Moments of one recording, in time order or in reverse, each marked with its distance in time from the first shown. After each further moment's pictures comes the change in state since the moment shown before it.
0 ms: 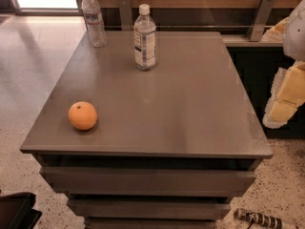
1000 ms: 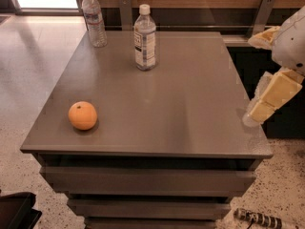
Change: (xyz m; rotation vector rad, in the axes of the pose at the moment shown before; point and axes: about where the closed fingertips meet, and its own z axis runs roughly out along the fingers) arm -0.025 -0.004 0.026 -0.019 -0.245 0.017
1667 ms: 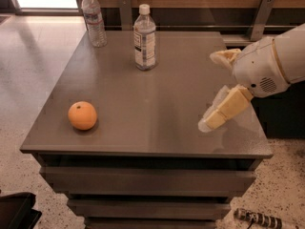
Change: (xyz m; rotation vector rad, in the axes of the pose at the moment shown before) arm -0.048 0.015 0.062 -0.071 -0.344 0.047
